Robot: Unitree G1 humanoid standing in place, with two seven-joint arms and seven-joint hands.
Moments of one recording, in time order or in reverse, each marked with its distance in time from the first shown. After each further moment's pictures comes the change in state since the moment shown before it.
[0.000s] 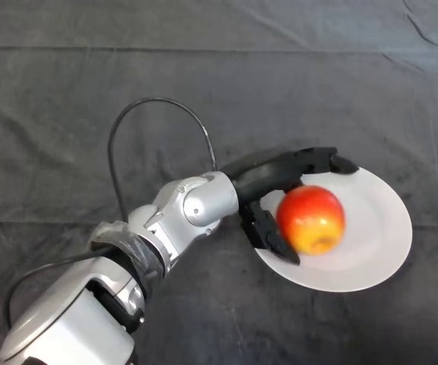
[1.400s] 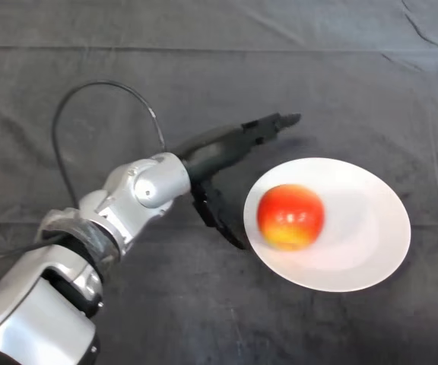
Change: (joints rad) left arm -0.011 0.167 0.098 0.005 -0.039 -0.029 0.000; right arm 0.000 0.000 0.000 0.000 0.000 0.000 0.000
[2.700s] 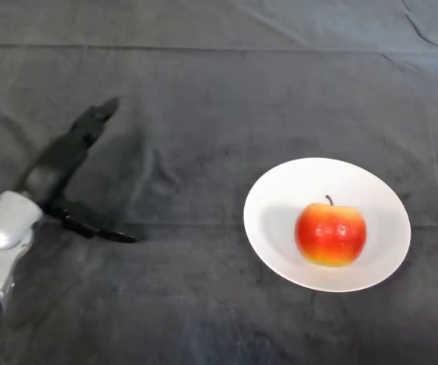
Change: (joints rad) left arm 0.295 0.220 0.418 0.058 -0.248 -0.076 -0.010; right arm 0.000 0.000 0.000 0.000 0.000 0.000 0.000
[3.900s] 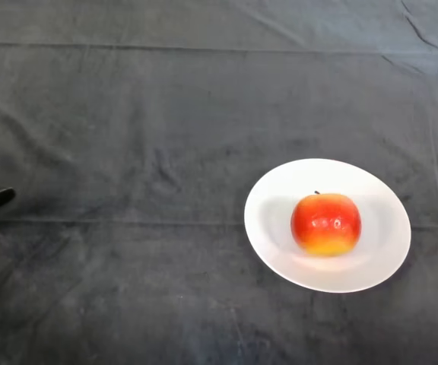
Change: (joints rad) left arm 0.100 0.112 0.487 0.008 -0.361 0.160 -0.025; right arm -0.001 0.000 0.000 0.000 0.000 0.000 0.000
